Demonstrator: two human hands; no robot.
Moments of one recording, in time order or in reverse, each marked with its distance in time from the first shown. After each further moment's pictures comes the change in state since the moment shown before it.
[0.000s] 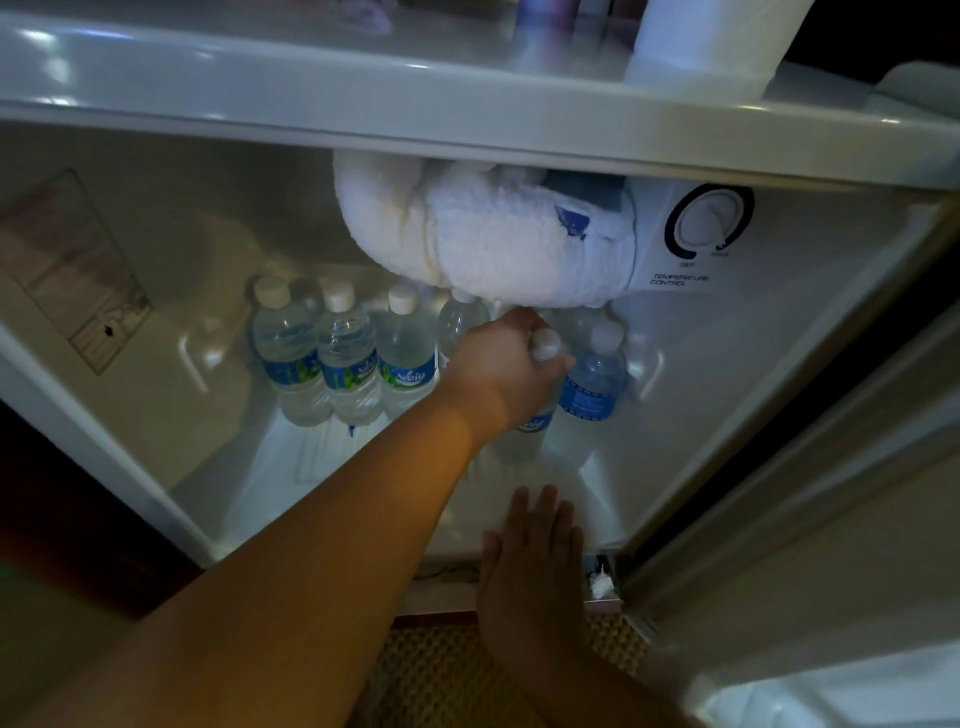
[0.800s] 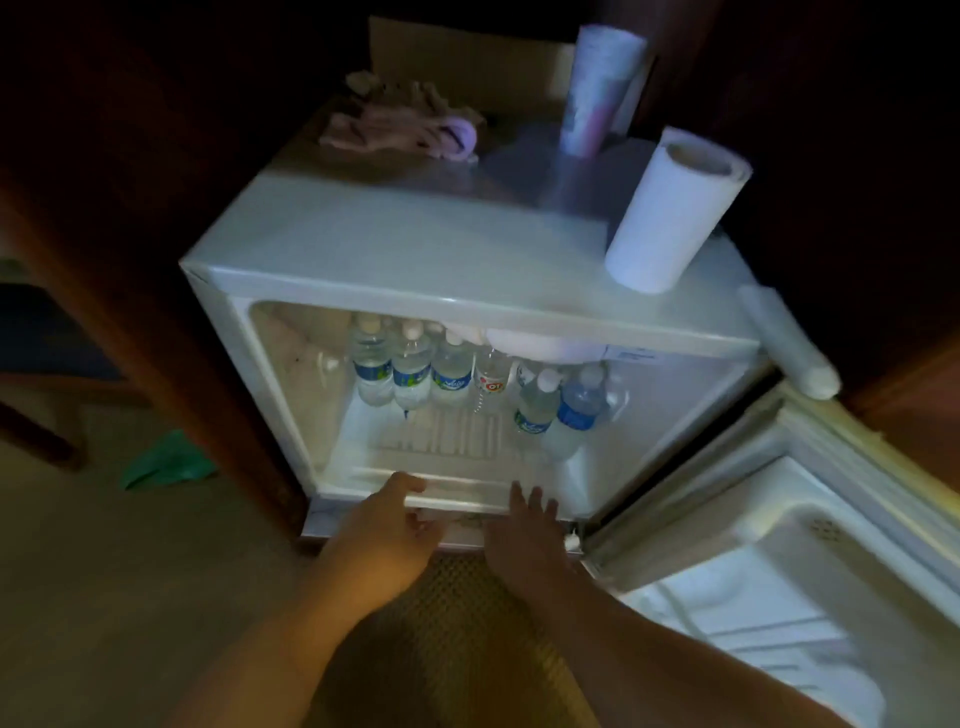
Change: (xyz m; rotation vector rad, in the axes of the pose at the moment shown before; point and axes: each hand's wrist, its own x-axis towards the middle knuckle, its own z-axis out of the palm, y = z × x) left_hand -0.210 0.014 -0.119 0.010 -0.185 -0.526; right_hand -0.036 -0.022 -0.158 0.122 -0.618 -0.005
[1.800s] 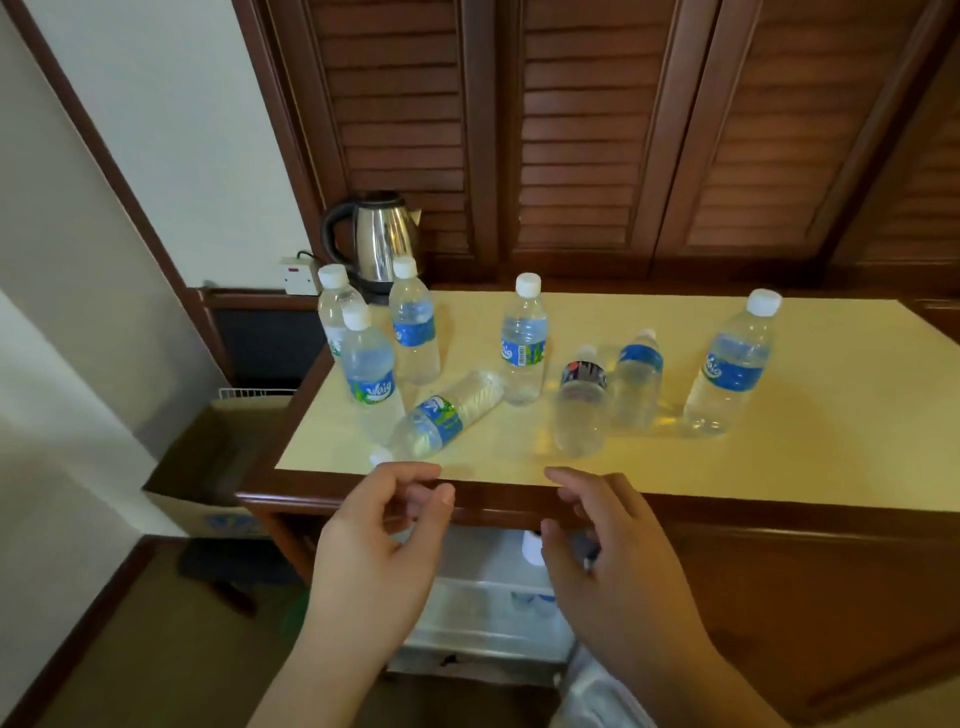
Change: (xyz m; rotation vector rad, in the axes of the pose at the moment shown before) left_hand -0.289 0.475 -0.352 -0.326 0.591 0.288; right_hand -0.446 -0.101 -0.564 0.384 0.663 -0.646
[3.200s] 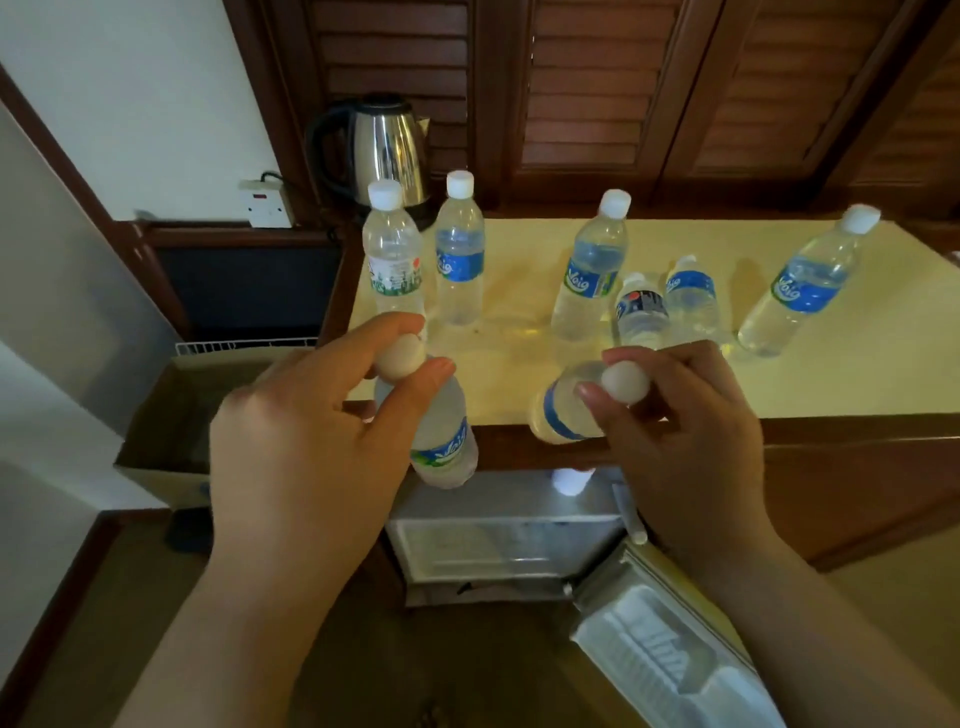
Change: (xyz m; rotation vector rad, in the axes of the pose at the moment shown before) left_hand 0.084 -0.034 -0.132 0.291 0.062 0.442; right_hand 0.048 -0.078 0.067 -0.088 0.443 -0.082
